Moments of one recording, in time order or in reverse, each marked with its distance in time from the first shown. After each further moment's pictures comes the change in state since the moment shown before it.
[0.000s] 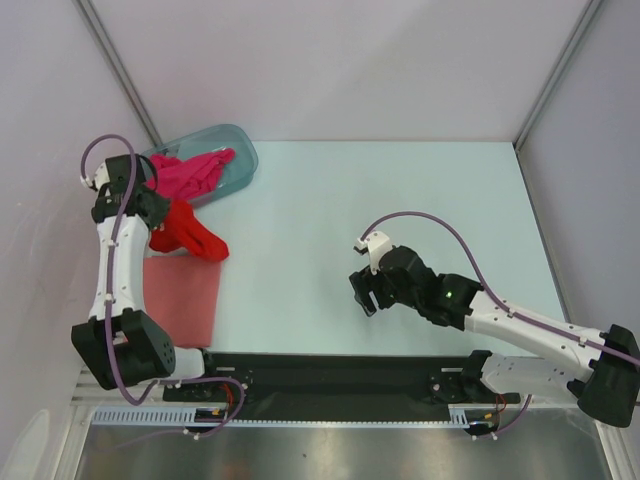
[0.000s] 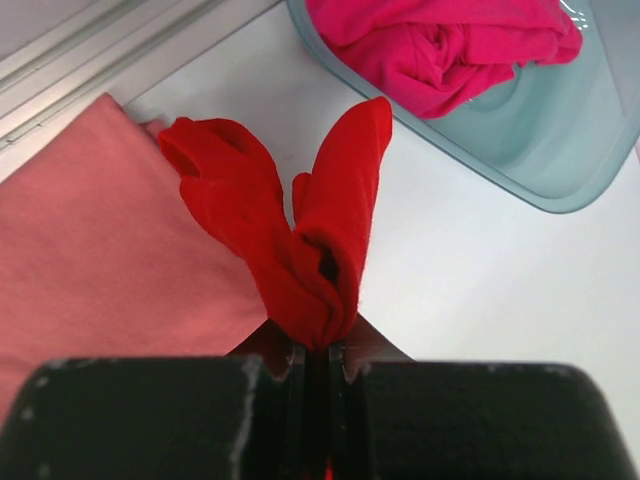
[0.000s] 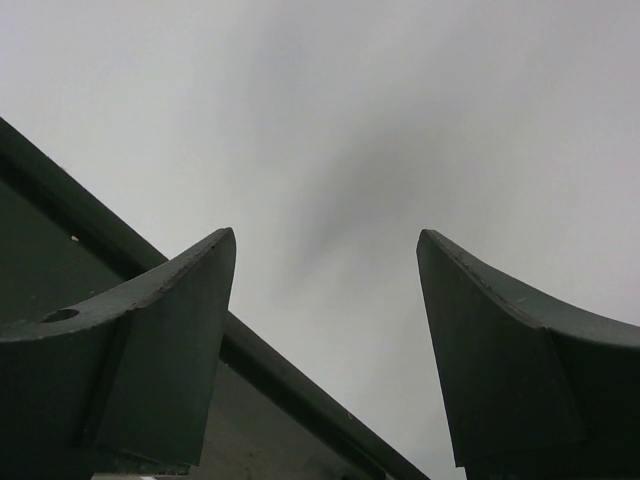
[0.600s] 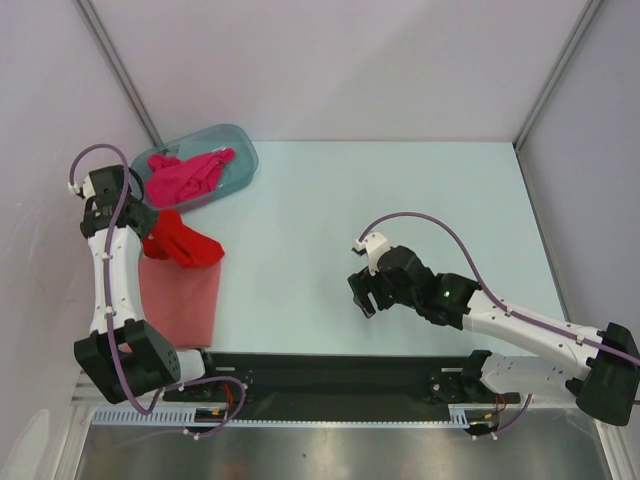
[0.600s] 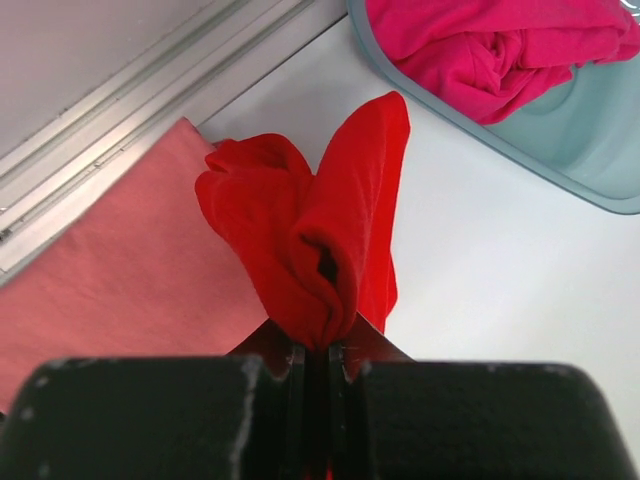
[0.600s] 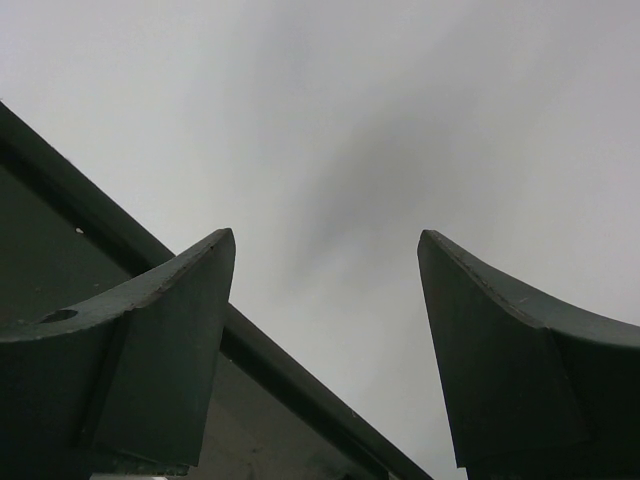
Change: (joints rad) left arm 0.099 -0.069 -0.069 0.011 0.016 0.154; right arm 0.000 0.012 0.000 -0.001 -0.023 0.000
